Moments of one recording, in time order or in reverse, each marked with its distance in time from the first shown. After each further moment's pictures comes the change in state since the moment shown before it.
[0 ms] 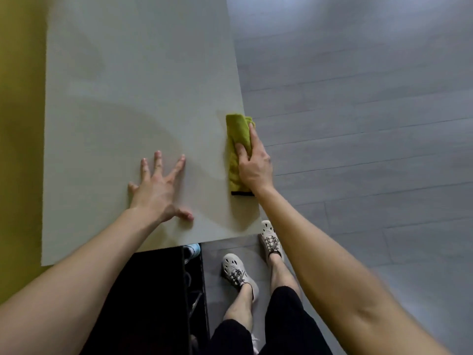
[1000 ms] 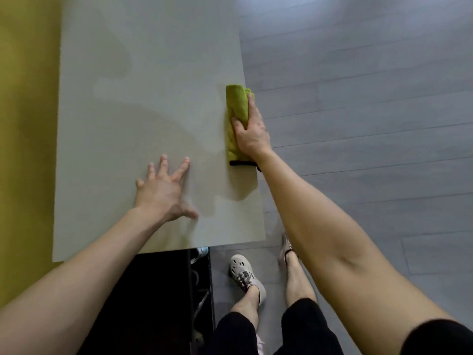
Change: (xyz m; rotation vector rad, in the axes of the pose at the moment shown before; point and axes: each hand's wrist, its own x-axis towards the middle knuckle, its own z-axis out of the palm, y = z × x) left_hand -0.005 0.017 -0.021 0.043 0.034 -0.073; right_hand 0.085 -0.032 0.004 0.021 -0.142 -0.057
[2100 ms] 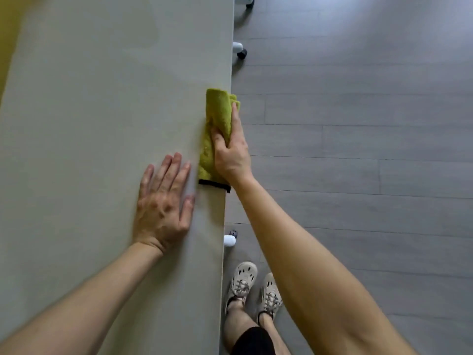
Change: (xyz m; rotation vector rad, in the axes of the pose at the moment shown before) left_hand 0.183 0.074 -0.016 -0.311 0.794 0.296; right_hand 0.183 -0.027 0.000 0.233 -0.046 -0.094
